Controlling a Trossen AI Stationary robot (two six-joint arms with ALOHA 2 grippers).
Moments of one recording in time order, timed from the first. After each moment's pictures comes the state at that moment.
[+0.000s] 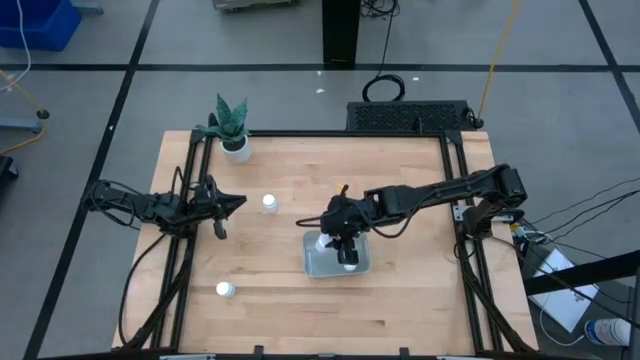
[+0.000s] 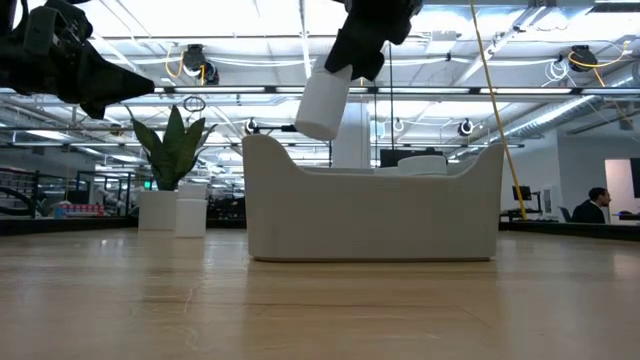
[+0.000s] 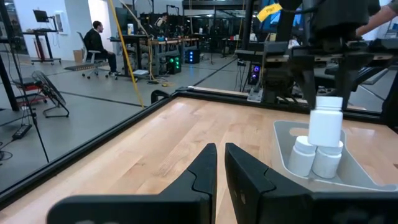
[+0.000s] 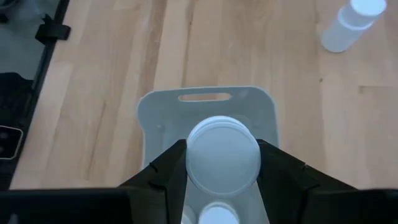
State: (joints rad) left arm -0.28 0.06 0.09 -0.06 -0.57 -0.07; right arm 0.13 1.72 1.42 -0.59 -0.08 0.11
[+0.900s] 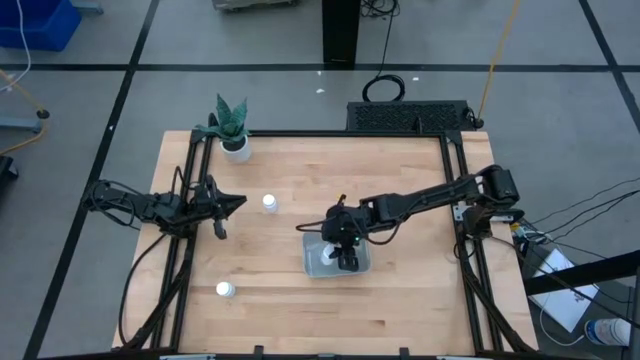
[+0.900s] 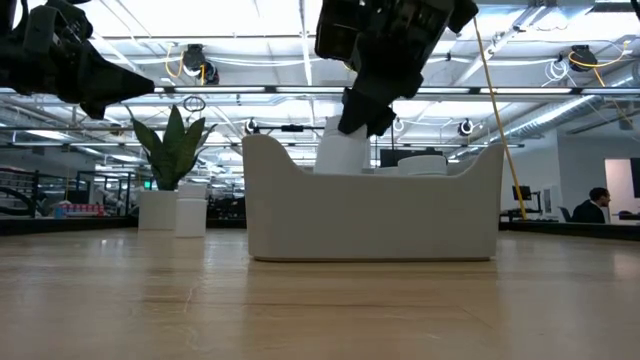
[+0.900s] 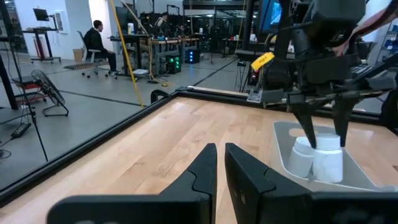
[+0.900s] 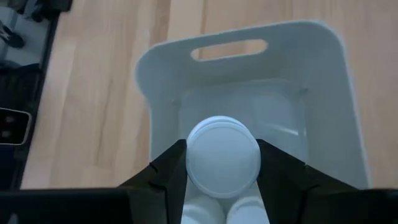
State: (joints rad) left arm -0.28 0.06 0.09 -0.06 -0.57 -0.07; right arm 0.11 1.77 1.25 -0.42 -0.22 0.19
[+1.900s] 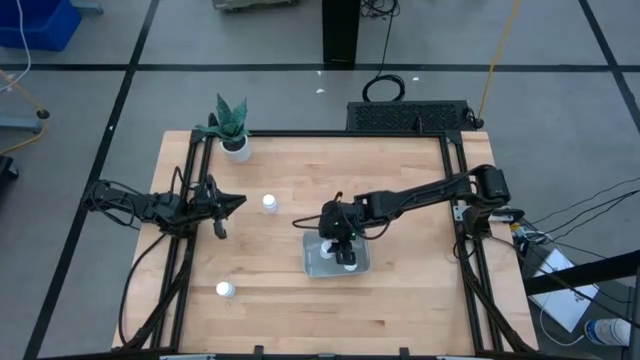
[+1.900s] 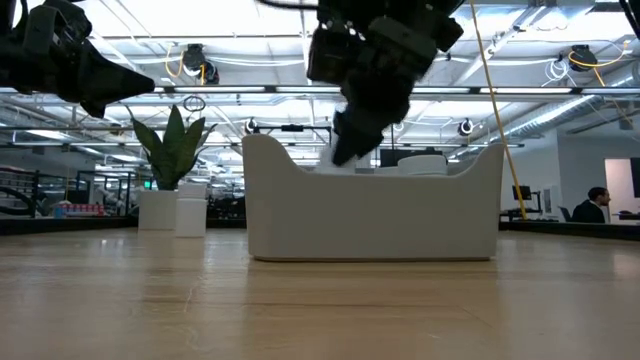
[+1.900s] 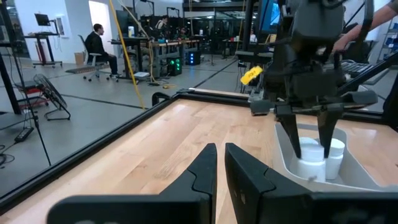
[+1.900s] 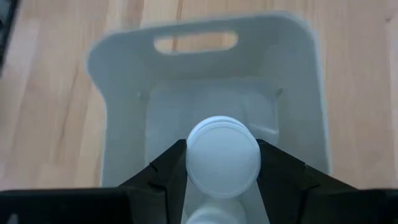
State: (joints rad) left arm -0.28 0.06 0.09 -0.05 -0.57 -0.05; right arm 0.07 1.83 1.26 -0.43 -0.21 0.08
